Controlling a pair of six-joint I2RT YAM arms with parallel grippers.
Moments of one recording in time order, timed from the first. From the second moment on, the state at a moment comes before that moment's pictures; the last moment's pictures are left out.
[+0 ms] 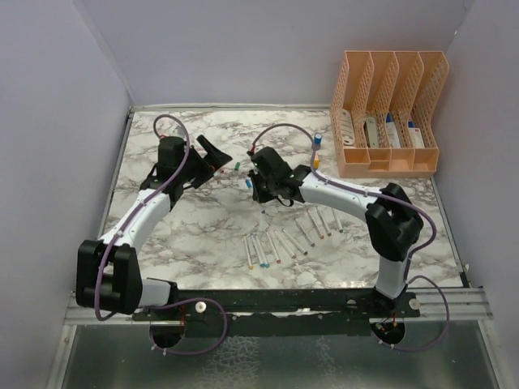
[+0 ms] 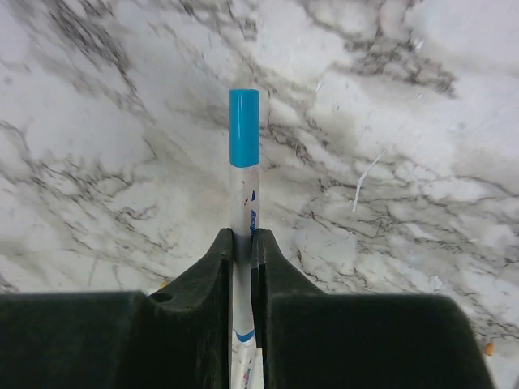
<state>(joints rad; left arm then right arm) -0.13 1.29 0.87 -0.10 0.30 -0.87 0.85 1.91 1.40 -0.38 0.07 0.35</state>
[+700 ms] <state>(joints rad) -0.40 1.53 0.94 0.04 0.29 -0.92 0.84 1.71 1.30 -0.29 0.07 0.34</state>
